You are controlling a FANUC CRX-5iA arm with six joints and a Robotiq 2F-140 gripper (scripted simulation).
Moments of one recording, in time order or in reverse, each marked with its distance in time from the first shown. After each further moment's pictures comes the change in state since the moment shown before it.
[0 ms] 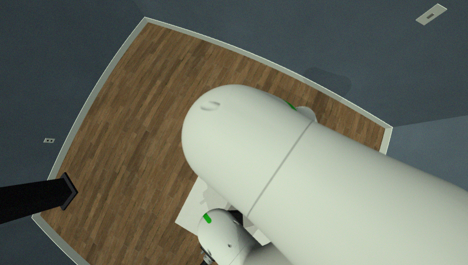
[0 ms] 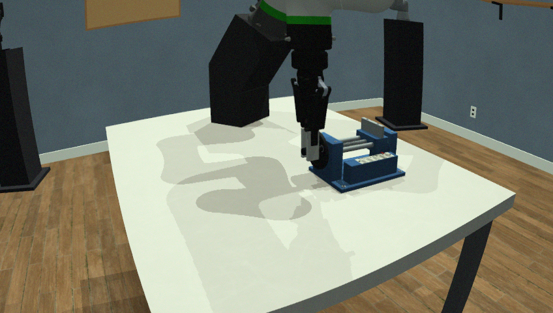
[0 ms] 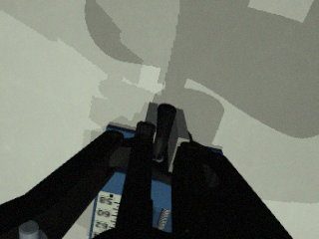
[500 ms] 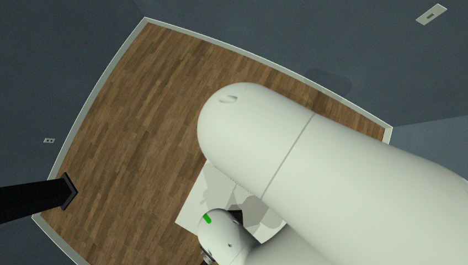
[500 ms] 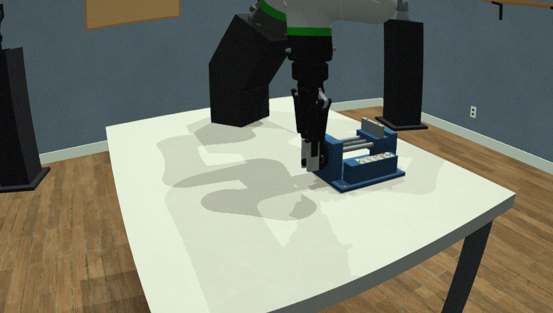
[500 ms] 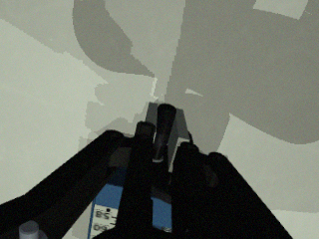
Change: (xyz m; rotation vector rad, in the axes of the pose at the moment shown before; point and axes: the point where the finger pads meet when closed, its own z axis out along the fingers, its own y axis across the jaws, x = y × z) arm 0.000 -0.001 0.024 0.000 0.000 0.000
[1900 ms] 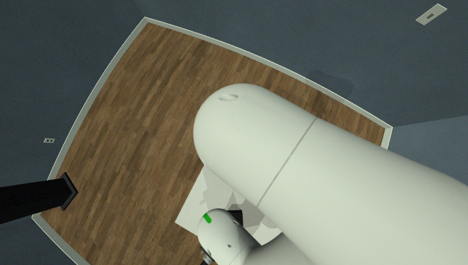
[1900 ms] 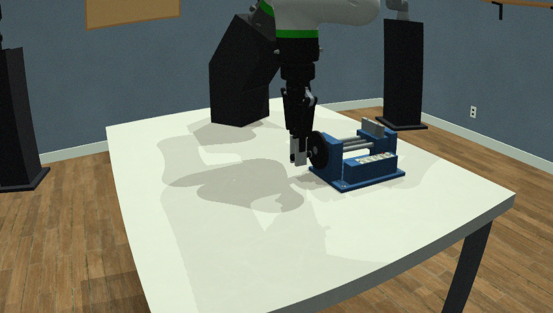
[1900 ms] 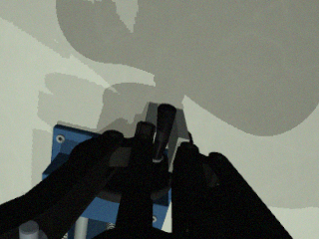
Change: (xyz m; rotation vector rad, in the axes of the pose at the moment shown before) arm 0.000 0.055 0.007 -0.001 0.000 0.000
